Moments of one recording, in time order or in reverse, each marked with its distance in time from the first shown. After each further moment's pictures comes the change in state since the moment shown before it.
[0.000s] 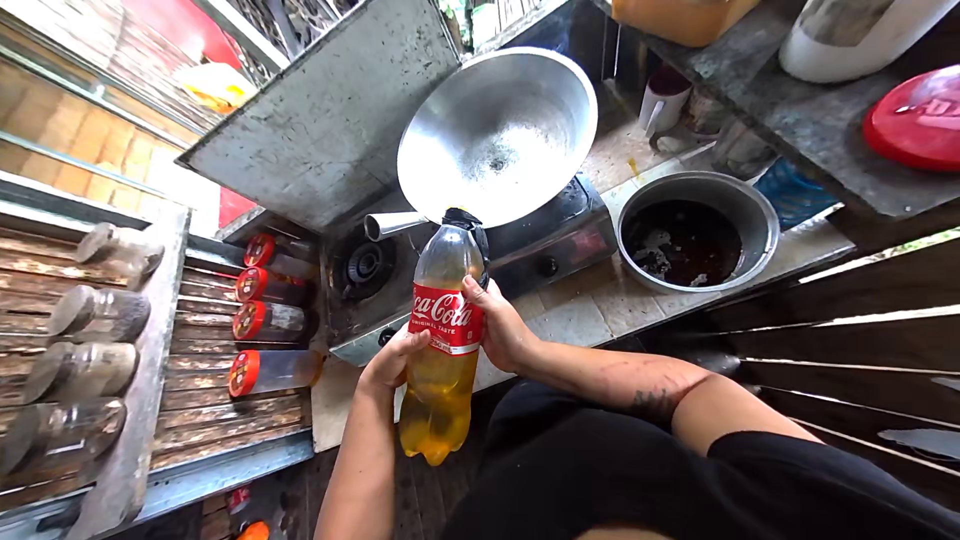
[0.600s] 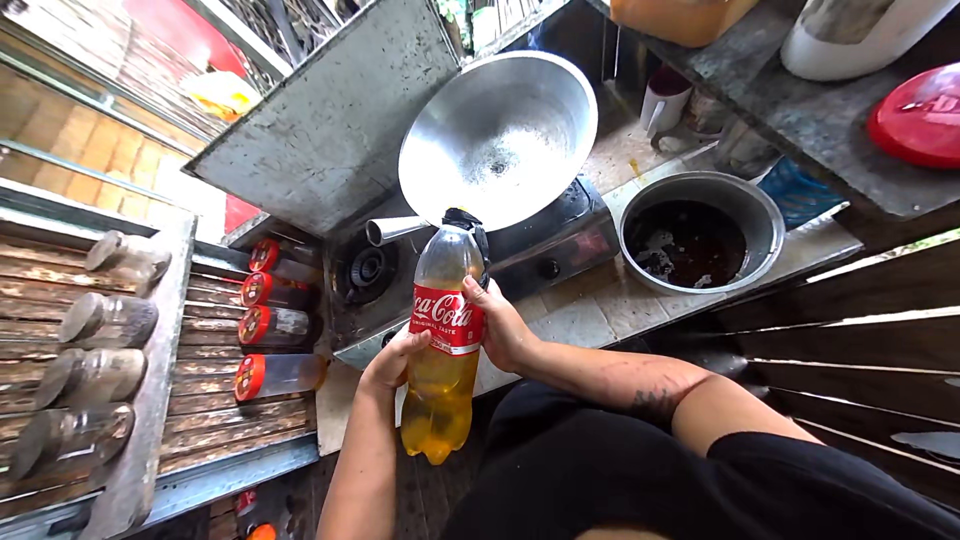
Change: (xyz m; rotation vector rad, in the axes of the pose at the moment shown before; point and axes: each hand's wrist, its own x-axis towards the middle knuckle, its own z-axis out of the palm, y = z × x) left_hand 0.005 0.005 -0.003 -0.005 -0.028 -0.005; right_hand 0.004 -0.003 0.002 0.010 0.009 -0.002
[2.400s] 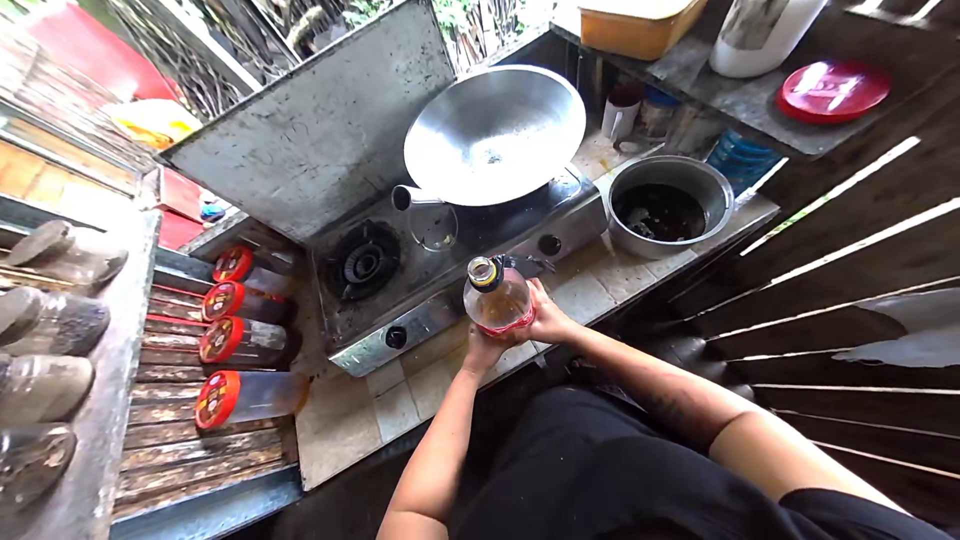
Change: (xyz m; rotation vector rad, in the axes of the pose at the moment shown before) left_hand 0.018 -0.142 0.018 0.482 0.270 0.187; right_hand 0.018 0.103 -0.110 -1.112 0.048 -0.527
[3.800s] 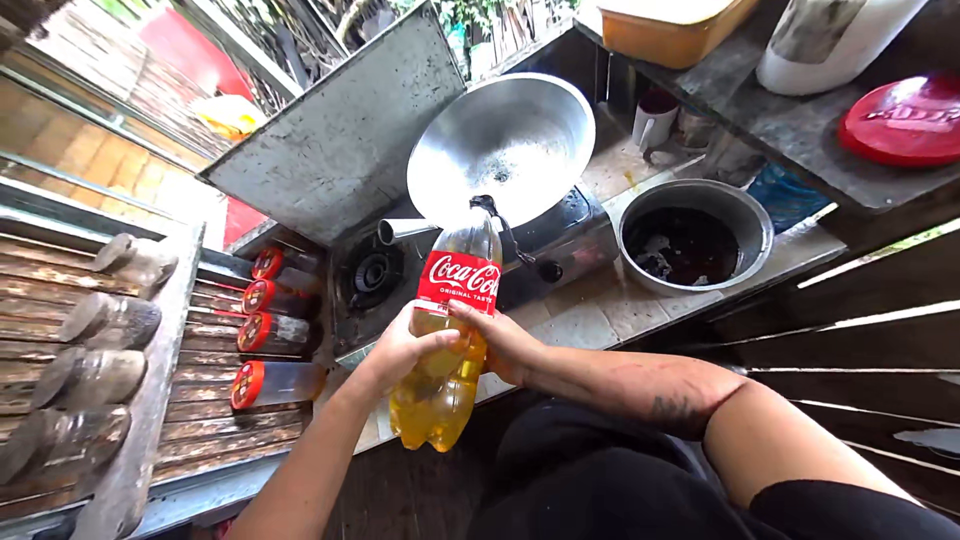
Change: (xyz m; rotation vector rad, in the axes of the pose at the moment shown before) left_hand 0.015 0.188 -0.077 0.081 -0.127 -0.355; right_hand 0.039 -0.157 -0.042 0.993 -0.232 0.772
